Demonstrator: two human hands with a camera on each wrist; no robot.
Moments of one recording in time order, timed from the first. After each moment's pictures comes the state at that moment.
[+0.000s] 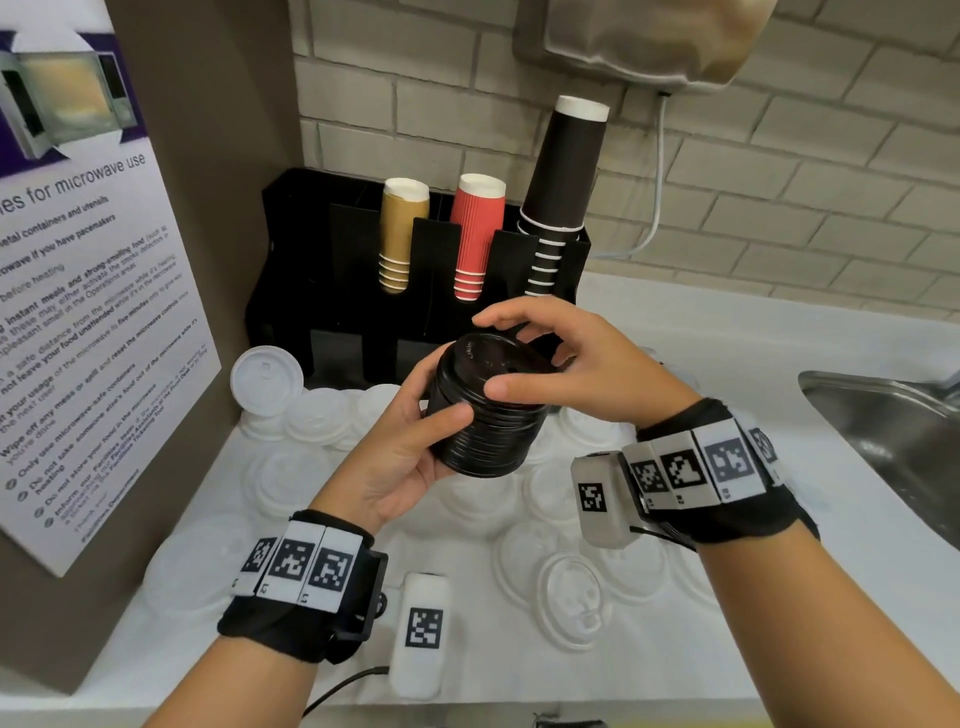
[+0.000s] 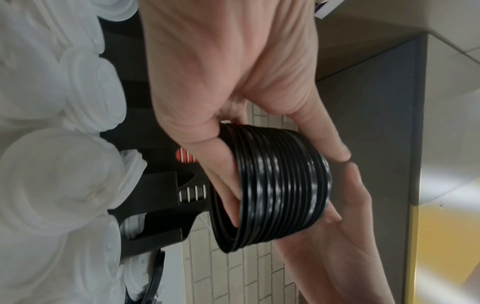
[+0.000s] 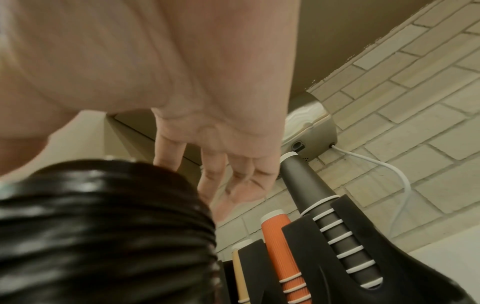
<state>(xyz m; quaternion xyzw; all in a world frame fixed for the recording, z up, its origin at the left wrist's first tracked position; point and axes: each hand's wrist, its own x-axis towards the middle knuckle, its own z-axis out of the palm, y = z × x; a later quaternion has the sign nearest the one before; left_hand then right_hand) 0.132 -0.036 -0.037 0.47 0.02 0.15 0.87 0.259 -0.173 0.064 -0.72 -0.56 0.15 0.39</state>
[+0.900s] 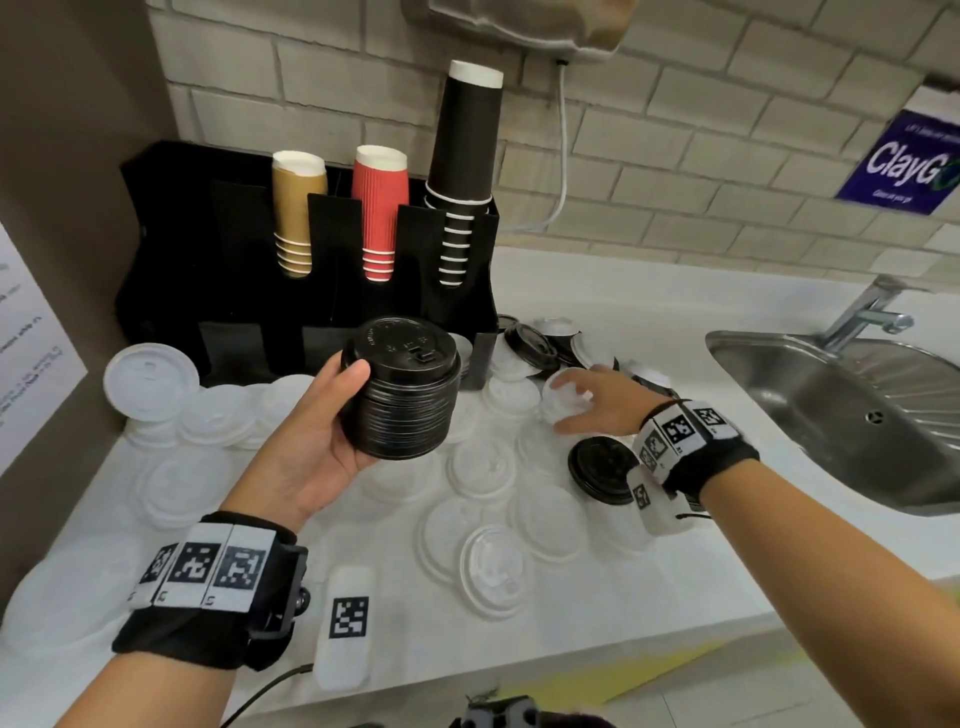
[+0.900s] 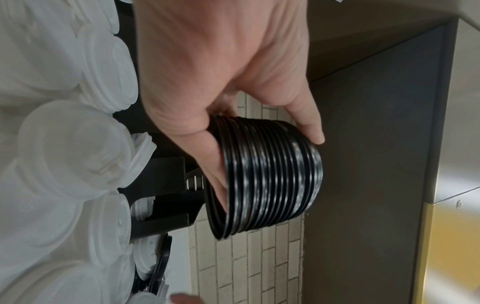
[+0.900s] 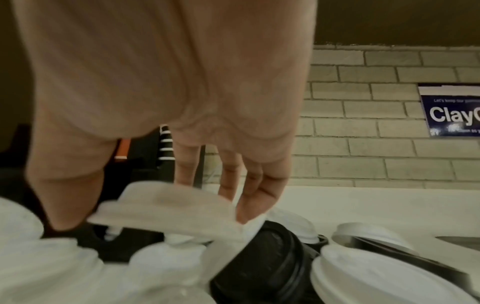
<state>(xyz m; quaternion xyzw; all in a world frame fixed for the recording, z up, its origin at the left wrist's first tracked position) 0.147 -0.044 -0.047 0.42 0.06 0.16 0.89 0.374 -0.274 -0.020 -0.93 -0.33 0.17 0.07</state>
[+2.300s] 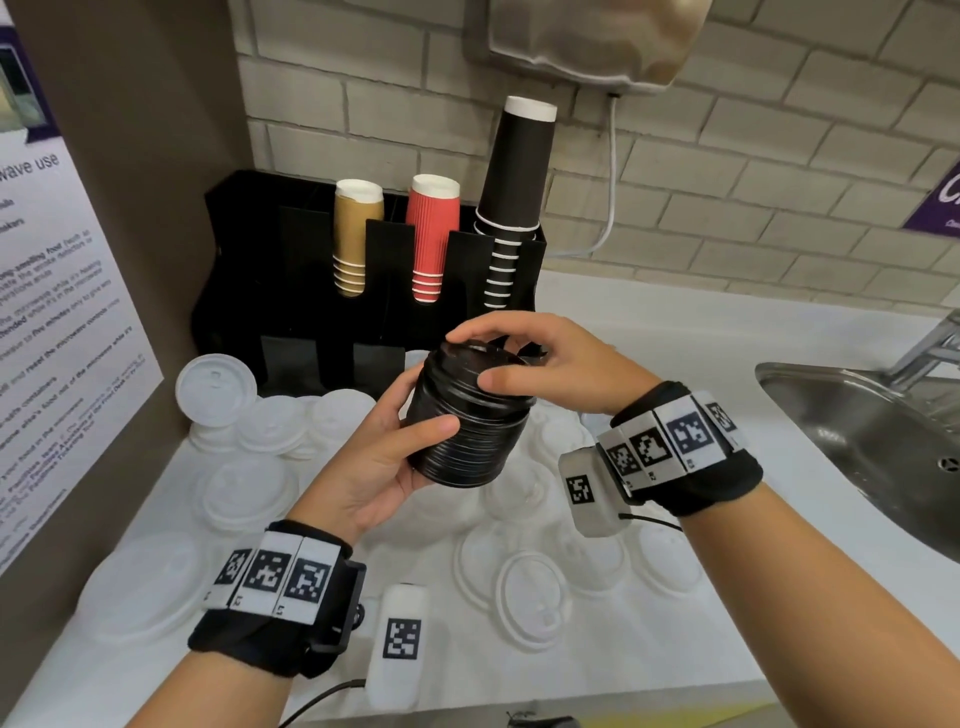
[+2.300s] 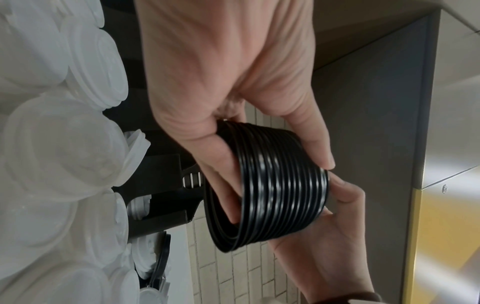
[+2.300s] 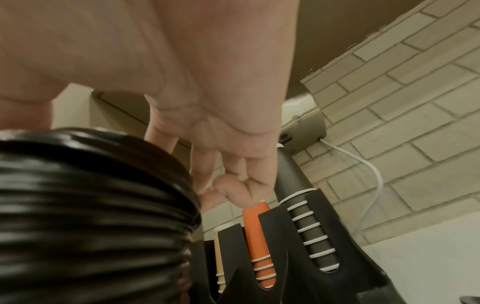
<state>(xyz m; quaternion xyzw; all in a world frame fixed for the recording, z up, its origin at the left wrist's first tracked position) 0.151 -0.047 -0.051 0.46 0.02 0.13 0.88 0.280 -0.186 0.063 -0.73 -0.55 0.19 0.37</state>
